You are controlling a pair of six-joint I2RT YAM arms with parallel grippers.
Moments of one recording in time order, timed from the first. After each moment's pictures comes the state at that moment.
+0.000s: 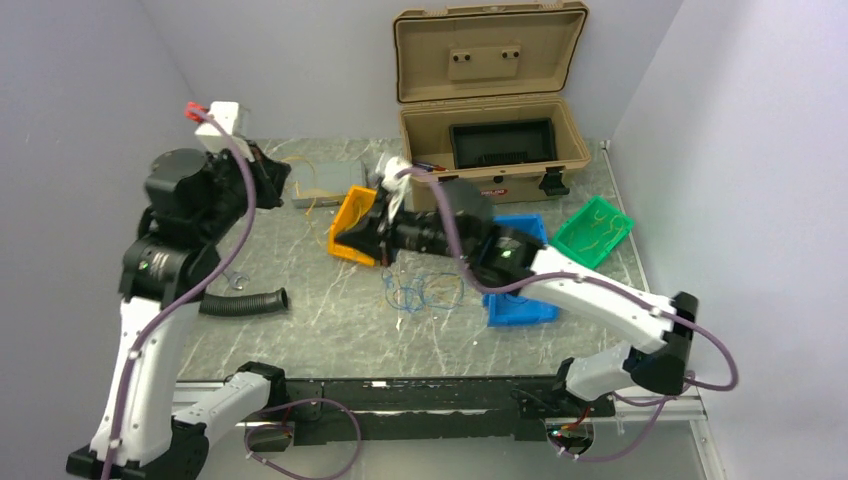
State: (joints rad) left arm -0.24 0.96 1.56 -0.70 0.08 -0.20; right arm 1.09 1.41 1.34 0.00 -0.29 0.14
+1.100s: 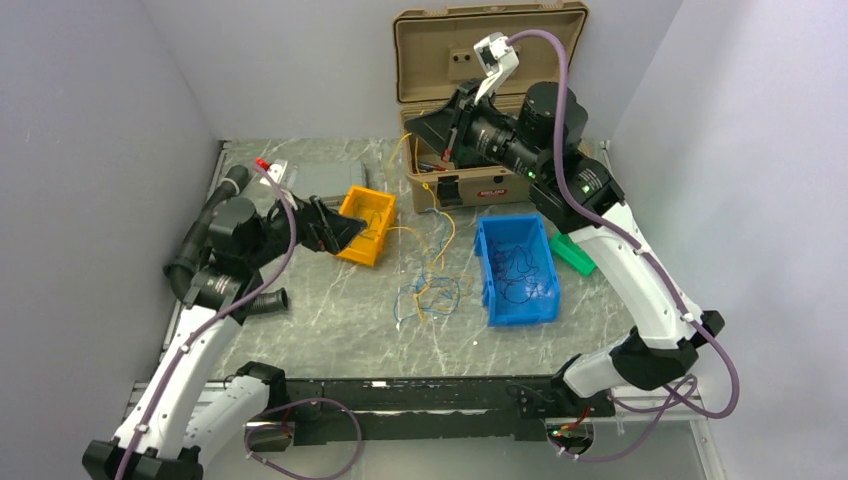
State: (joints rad) left arm -0.25 0.86 0.90 -0.21 0.53 -0.45; right arm 0.72 1.44 1.91 -0.38 -0.26 0.37
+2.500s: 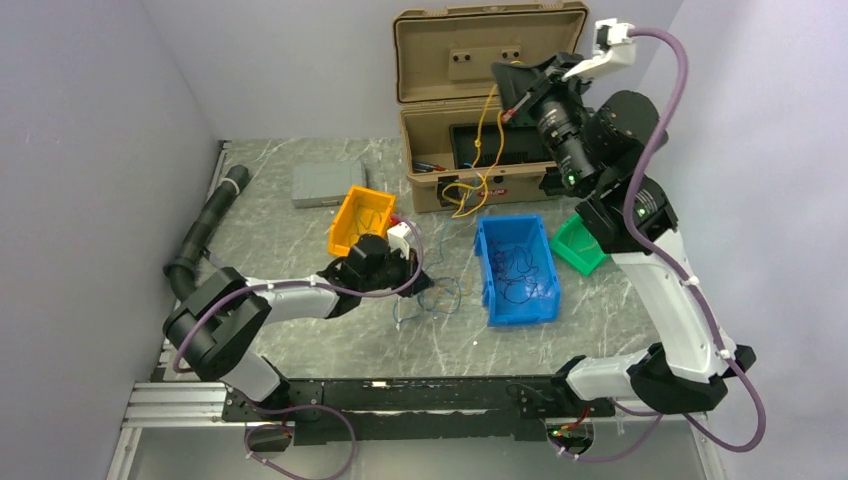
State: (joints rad) left arm -0.76 1.53 0.63 0.49 0.34 -0.48; right arm 0.66 1.32 1.90 -0.30 0.20 0.39
